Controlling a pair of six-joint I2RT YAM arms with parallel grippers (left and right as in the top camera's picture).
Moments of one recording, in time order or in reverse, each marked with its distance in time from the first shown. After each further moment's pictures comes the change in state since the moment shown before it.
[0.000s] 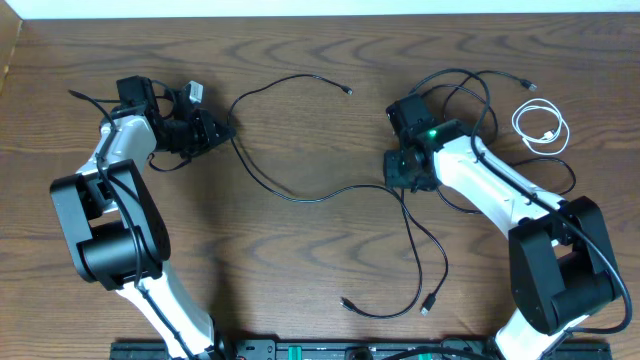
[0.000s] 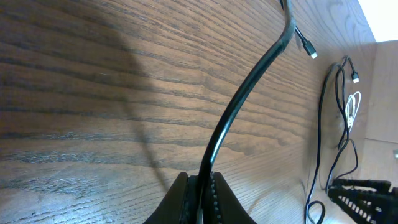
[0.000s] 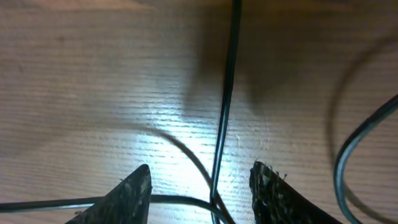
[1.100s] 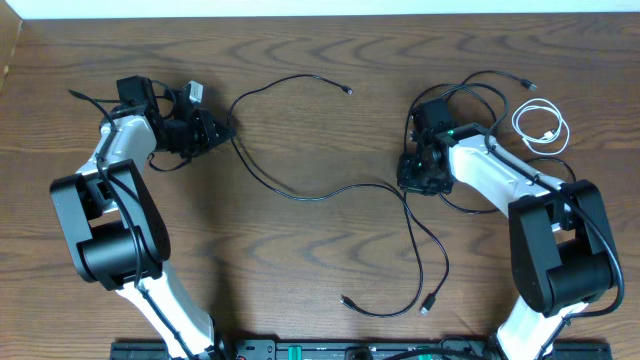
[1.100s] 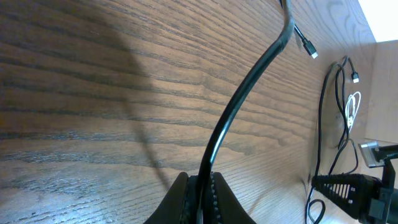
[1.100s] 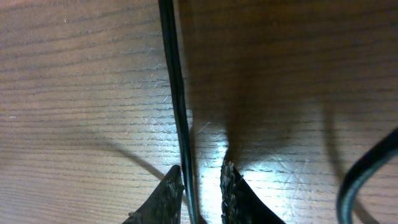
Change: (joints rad) left arm 0.000 0.000 0.000 0.000 0.000 0.000; right arm -0.115 0.063 -0.065 0.072 -0.148 0.035
